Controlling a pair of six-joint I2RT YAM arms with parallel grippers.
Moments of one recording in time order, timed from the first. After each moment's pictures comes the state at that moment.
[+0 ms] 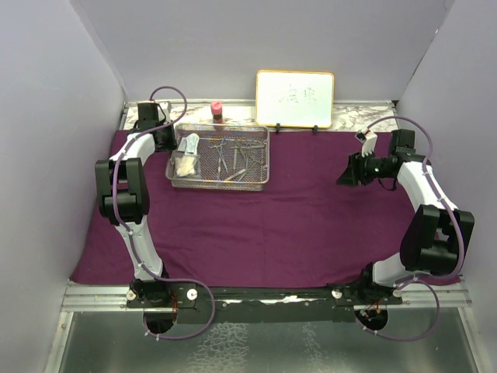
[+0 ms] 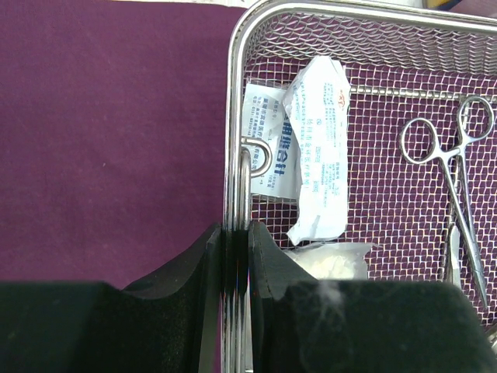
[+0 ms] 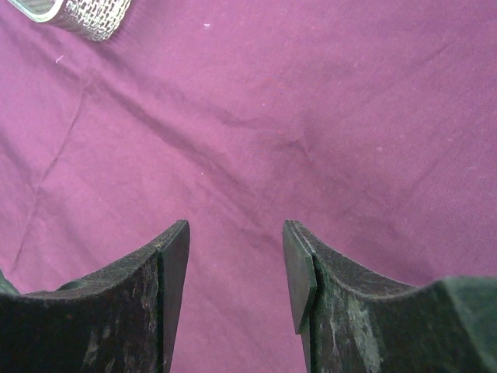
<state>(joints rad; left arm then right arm) 0.09 1.99 1.48 -0.32 0.19 -0.05 -0.19 1.49 1.06 -0.63 -0.77 -0.42</state>
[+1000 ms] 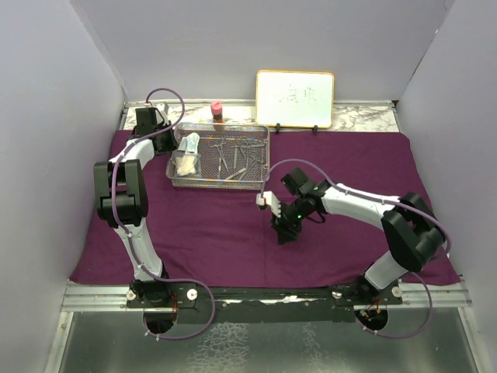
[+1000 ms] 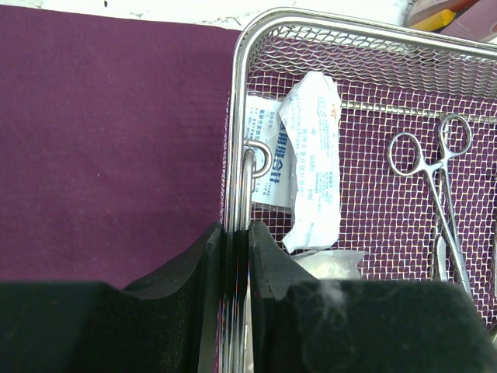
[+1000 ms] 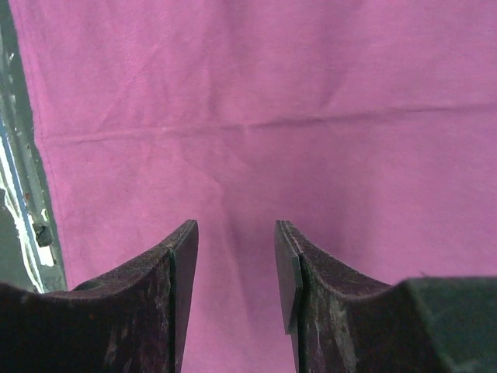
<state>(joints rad) 0.10 1.96 1.38 -0.16 0.22 -0.12 0.68 1.57 0.91 -0.54 -0.61 -0.58</state>
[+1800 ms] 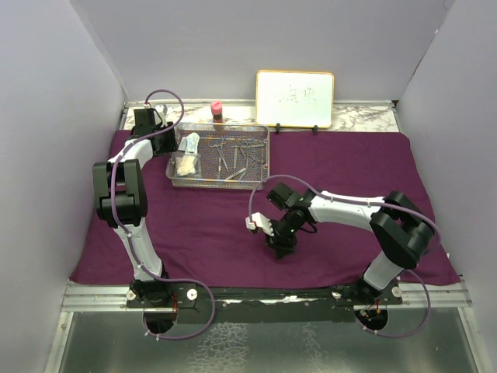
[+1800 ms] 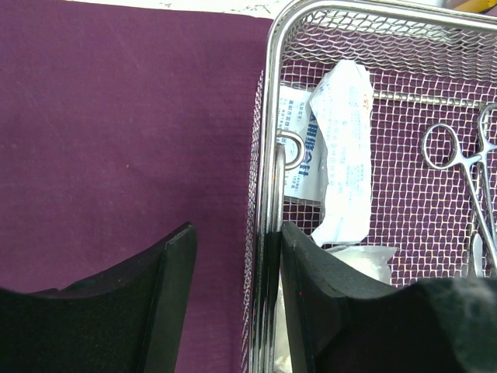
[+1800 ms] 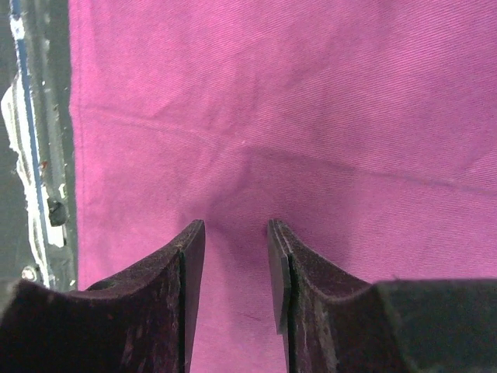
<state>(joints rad) 0.11 1.96 1.38 -0.18 0.20 -0.06 0.86 1.65 0.91 -0.59 -0.58 -0.69</state>
